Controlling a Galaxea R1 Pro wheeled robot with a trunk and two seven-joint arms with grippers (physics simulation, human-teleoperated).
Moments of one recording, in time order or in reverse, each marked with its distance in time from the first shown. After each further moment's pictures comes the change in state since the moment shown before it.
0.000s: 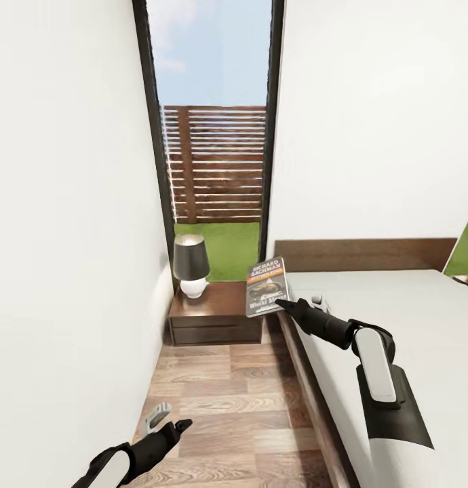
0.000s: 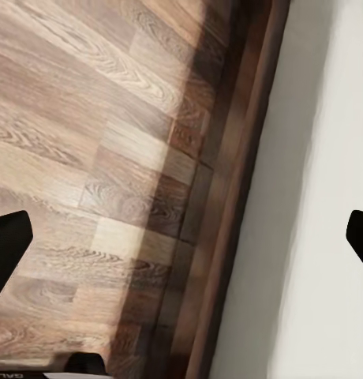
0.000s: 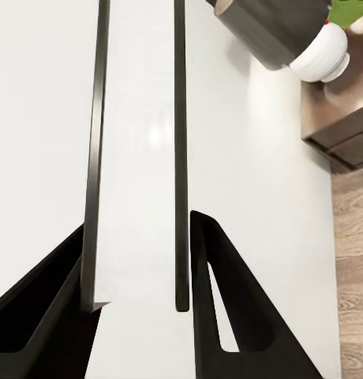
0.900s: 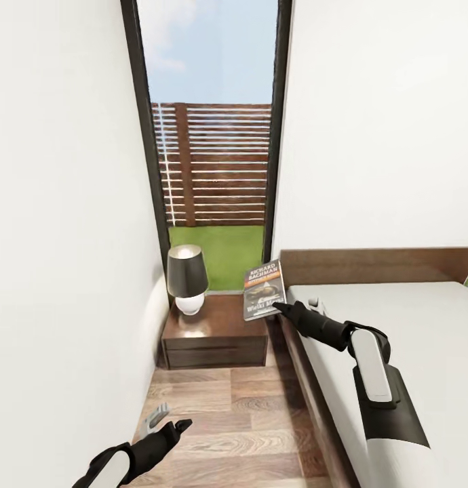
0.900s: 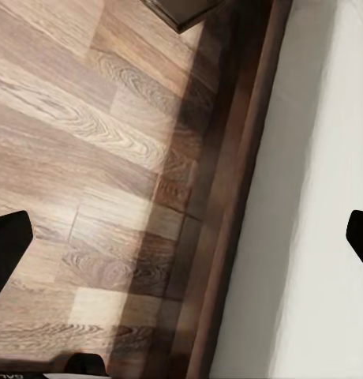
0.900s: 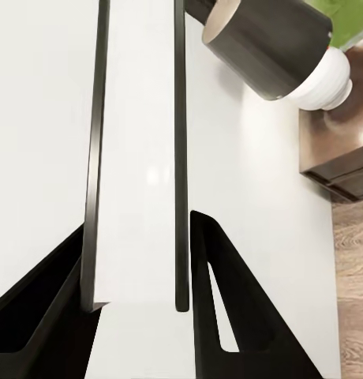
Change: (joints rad) left arm 0.000 0.000 0.000 0.001 0.000 -0.003 0.000; right arm 0.001 0.003 0.013 0.029 0.002 -0.007 -0.001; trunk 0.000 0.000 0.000
